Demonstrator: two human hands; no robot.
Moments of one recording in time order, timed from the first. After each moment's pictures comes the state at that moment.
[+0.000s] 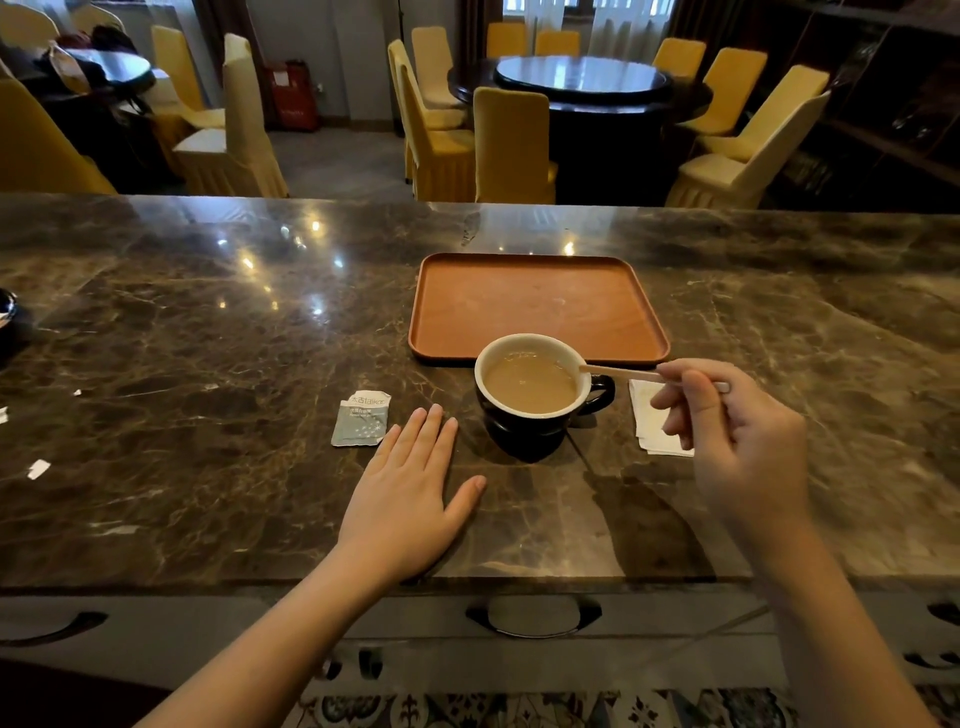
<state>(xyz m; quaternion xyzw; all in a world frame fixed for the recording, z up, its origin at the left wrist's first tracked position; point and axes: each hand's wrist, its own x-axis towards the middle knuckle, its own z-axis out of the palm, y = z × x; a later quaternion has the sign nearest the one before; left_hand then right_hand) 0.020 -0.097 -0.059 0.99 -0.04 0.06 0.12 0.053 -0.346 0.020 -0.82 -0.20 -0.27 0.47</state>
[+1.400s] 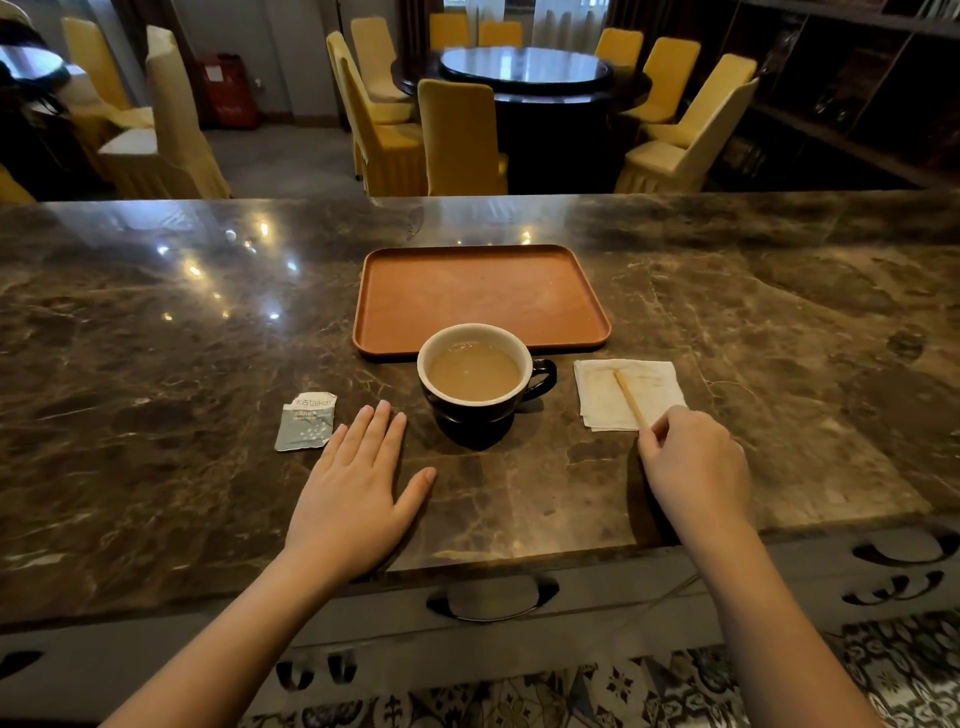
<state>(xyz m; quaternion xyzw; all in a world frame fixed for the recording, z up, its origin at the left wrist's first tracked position) 0.021 -0.098 -0.058 0.99 -0.04 0.06 0.10 0.065 -0.381 -0.028 -0.98 0.11 -0.15 0.12</state>
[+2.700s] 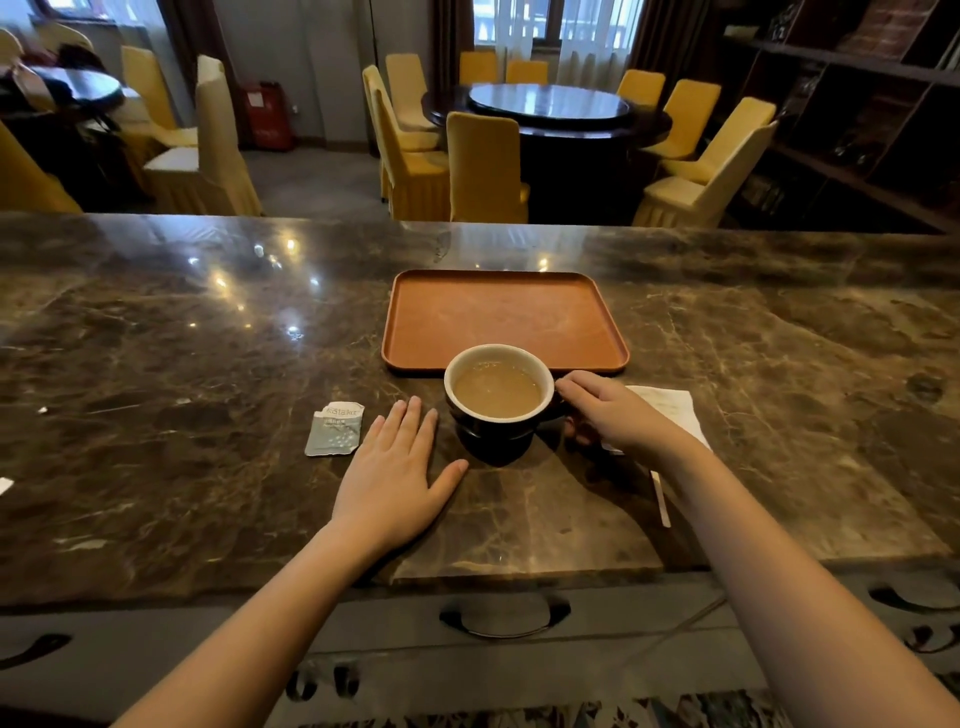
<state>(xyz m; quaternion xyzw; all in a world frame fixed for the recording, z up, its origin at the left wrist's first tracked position) 0.048 -0.101 -0.064 0.99 -0.04 0.06 0.11 0.129 -0.336 -0.003 -0.86 -0.11 0.17 0.47</state>
